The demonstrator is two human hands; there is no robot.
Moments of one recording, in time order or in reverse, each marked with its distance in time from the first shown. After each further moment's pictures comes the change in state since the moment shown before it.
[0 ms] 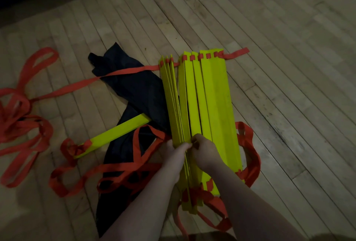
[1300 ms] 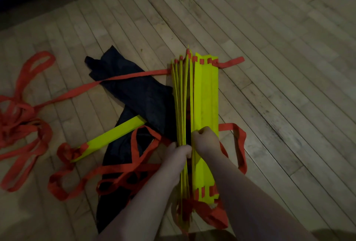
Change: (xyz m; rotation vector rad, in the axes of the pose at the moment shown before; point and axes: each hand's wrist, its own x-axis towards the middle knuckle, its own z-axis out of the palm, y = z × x) left_hand -0.028 0.019 0.004 0.081 -0.008 0.032; right_hand 0.016 -0.015 -0.017 0.119 0.147 0.239
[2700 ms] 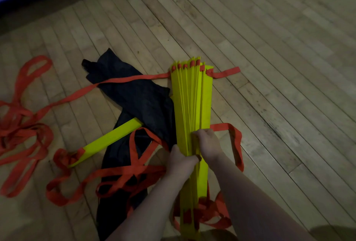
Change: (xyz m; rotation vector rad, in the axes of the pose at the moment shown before) left_hand 0.010 -0.024 0.016 0.257 0.016 0.048; right_hand -0.006 0.014 -0.007 0.414 -0.105 0.030
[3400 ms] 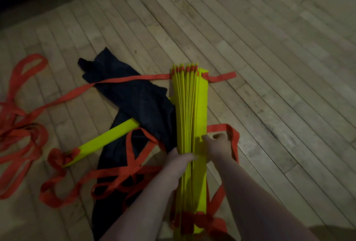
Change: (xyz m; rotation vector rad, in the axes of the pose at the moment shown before) left_hand 0.000 0.002 -0.008 -0.238 -0.243 -0.128; right_hand 0.014 0.016 -0.020 -0.214 0.204 0.153
